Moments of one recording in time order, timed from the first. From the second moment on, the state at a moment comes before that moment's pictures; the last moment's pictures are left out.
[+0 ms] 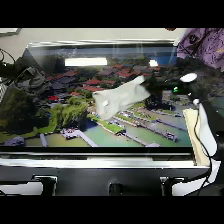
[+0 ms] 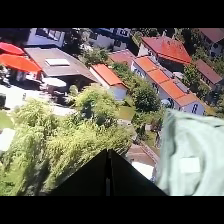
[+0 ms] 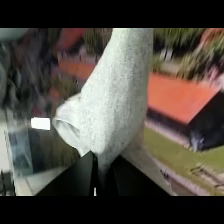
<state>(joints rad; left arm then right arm) 0.20 -1.54 1.86 1.22 -1.40 -1.80 -0.09 -1.72 1.53 -0.55 1.03 1.43</state>
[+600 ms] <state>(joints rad) 0.20 -1.54 1.86 1.22 -1.40 -1.80 -0.45 -1.68 1.80 -0.79 1.00 1.77</state>
